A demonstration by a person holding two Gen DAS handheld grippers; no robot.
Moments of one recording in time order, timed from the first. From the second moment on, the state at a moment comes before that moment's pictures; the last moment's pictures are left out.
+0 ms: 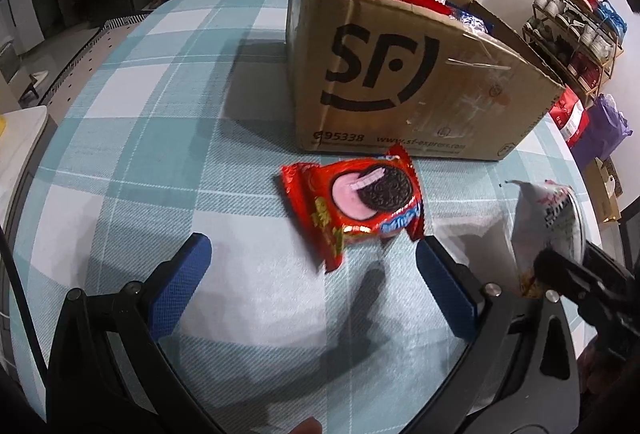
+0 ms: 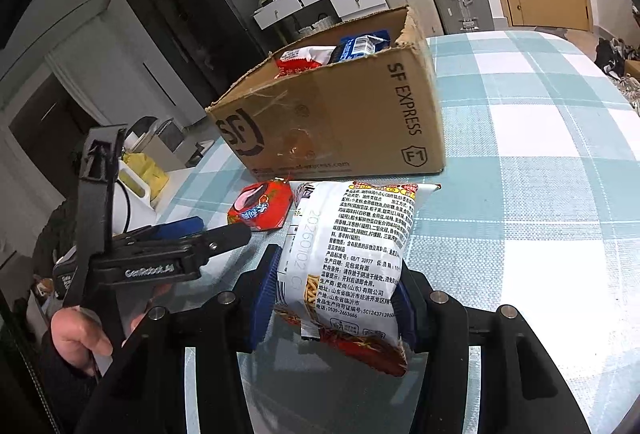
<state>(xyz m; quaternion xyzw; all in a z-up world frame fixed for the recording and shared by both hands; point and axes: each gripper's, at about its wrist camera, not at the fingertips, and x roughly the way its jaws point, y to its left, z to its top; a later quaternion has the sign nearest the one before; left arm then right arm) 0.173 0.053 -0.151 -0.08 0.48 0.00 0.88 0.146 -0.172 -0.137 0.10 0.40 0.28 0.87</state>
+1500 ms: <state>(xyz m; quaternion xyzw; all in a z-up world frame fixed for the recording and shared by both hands) 0.163 0.035 -0.137 -0.08 0.45 -0.10 0.88 0.126 -0.182 -0.116 0.09 0.38 0.27 0.88</state>
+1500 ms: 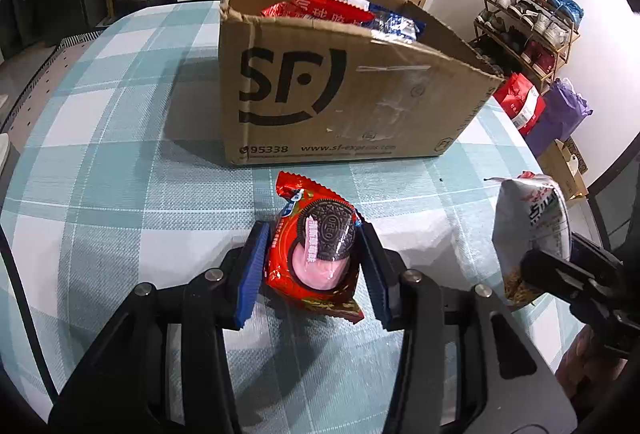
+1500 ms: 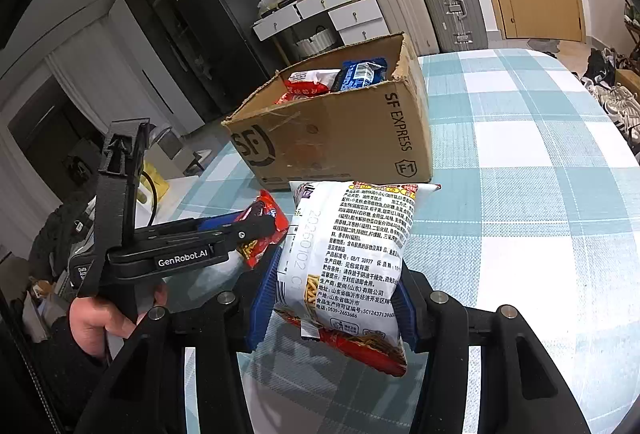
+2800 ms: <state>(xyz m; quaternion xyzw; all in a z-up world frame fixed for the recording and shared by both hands) 0.119 0.045 -0.022 -0.09 0.40 -0.14 0.90 0.118 -0.164 -0.046 0.07 0.32 0.30 0.90</state>
